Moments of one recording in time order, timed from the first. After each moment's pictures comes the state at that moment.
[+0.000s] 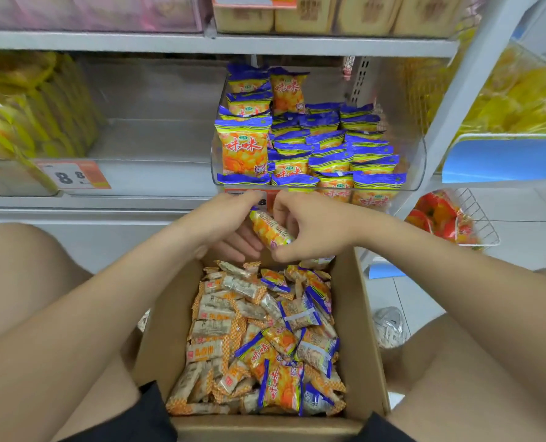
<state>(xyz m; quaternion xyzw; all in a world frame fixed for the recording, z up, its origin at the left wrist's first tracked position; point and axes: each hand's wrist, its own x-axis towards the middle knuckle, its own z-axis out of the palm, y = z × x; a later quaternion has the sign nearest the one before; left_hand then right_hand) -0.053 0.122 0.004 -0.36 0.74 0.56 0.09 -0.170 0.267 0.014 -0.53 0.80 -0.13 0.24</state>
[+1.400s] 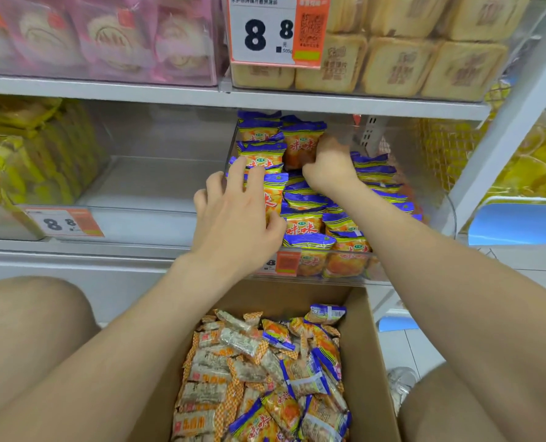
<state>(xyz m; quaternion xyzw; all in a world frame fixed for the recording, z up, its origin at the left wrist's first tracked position) -0.106 0.089 0.010 -0.26 0.94 0.05 -0.19 -0.321 0.138 0.015 -0.30 0.92 -0.26 -0.02</state>
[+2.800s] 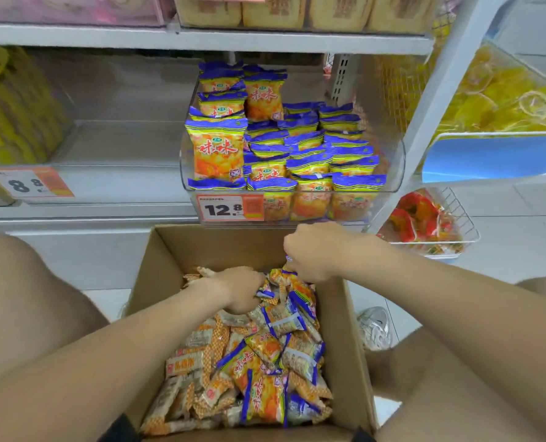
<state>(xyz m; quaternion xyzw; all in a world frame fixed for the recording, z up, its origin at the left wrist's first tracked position) -0.083 0.139 -0.148 -0.06 0.93 0.11 0.34 -0.178 0.284 -0.022 -0.54 0.81 0.19 0.16</state>
